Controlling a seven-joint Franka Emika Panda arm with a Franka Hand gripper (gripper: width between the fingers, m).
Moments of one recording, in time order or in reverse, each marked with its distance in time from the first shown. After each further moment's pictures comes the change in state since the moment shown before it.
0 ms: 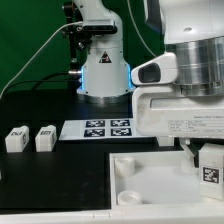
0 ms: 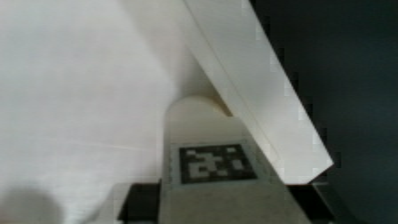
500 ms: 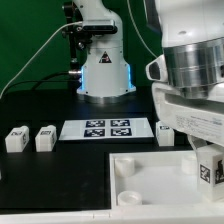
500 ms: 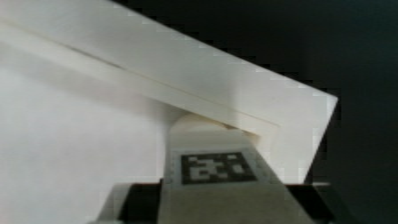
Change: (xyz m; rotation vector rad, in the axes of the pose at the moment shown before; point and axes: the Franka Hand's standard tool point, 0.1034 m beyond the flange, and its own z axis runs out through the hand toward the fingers) arm 0.001 -0.001 0.002 0.054 -0.050 0.752
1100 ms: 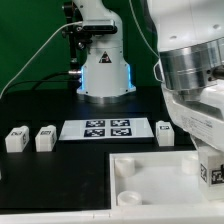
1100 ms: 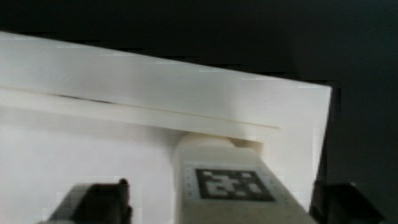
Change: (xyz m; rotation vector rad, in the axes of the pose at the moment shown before) arm -0.005 0.004 0.002 0.000 -0.004 -0.108
